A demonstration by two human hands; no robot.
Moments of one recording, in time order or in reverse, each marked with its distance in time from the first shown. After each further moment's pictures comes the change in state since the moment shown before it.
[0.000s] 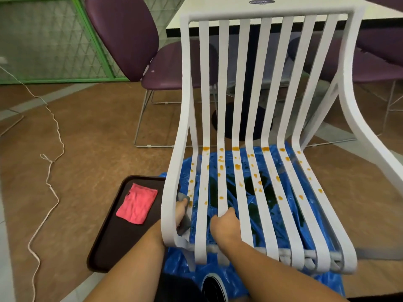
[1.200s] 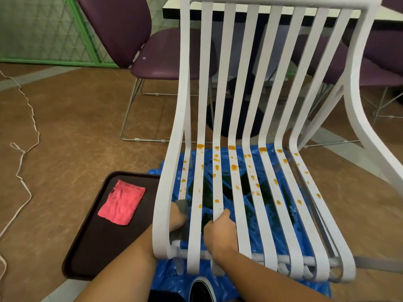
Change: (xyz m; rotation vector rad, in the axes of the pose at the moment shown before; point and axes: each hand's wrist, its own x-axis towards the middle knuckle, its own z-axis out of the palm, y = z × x) left_hand 0.062 -0.007 0.008 0.981 0.076 0.077; right_hand 0.005 0.003 0.004 -0.176 0.050 -0.098
